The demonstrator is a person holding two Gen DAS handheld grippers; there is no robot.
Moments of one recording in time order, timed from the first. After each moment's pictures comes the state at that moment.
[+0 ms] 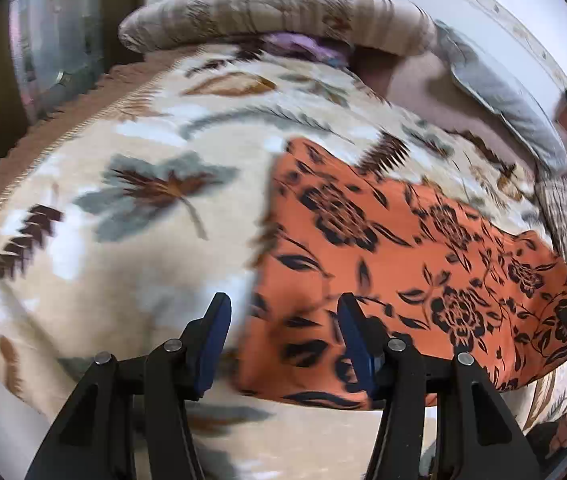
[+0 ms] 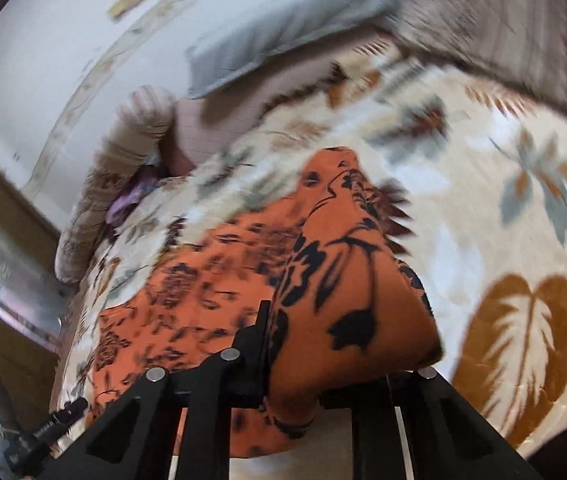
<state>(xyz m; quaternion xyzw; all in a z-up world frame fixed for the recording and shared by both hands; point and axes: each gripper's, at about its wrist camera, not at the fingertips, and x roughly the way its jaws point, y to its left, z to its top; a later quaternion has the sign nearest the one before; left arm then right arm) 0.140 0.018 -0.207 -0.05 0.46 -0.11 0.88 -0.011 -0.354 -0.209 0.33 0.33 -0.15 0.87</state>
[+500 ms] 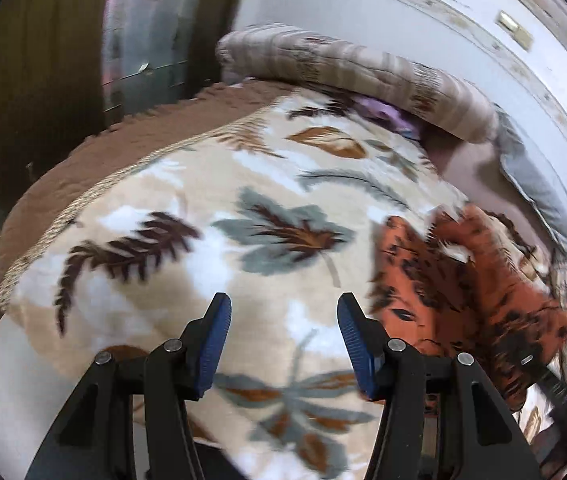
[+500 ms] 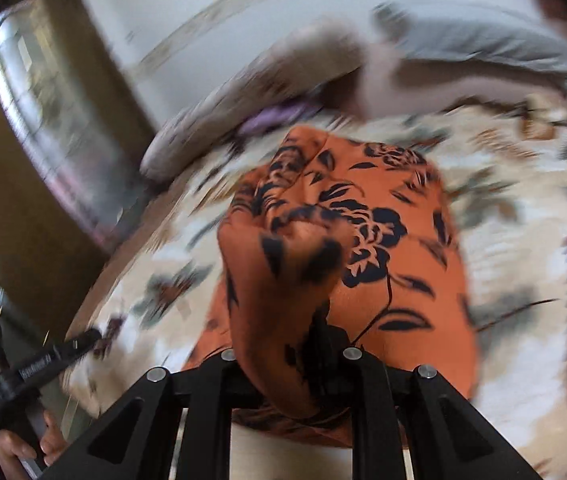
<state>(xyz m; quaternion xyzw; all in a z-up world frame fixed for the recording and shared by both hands) 0.126 0.144 -0.176 -0.14 0.42 -0.03 0.90 0.088 -0.137 -0.188 0.22 0.40 0.06 0.89</state>
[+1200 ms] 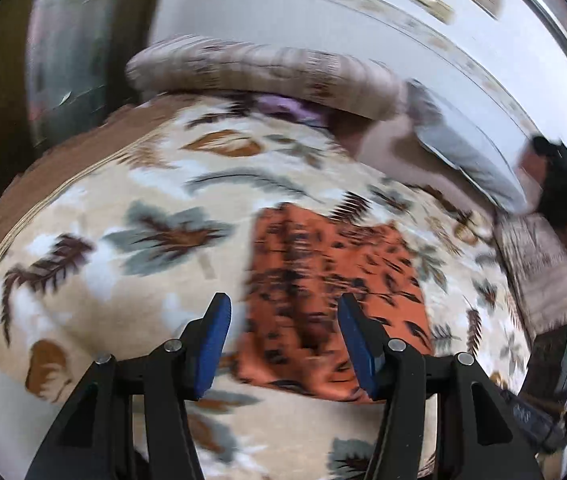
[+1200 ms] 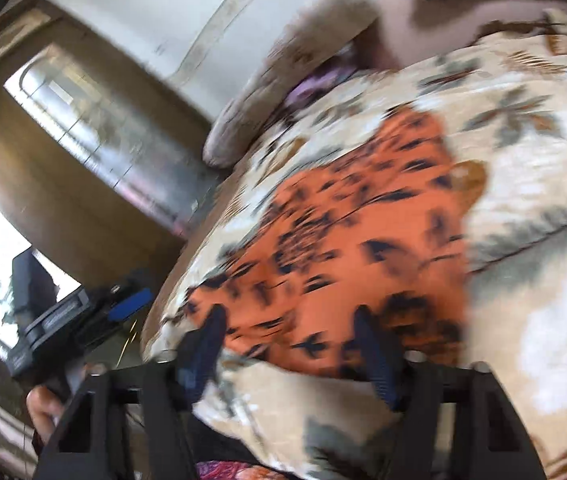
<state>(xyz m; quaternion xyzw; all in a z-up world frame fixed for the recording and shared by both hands) 0.099 0.042 -0.139 -0.09 0.39 -0.16 0.90 0.012 -0.213 -0.209 0.35 0.36 0.13 0.86</state>
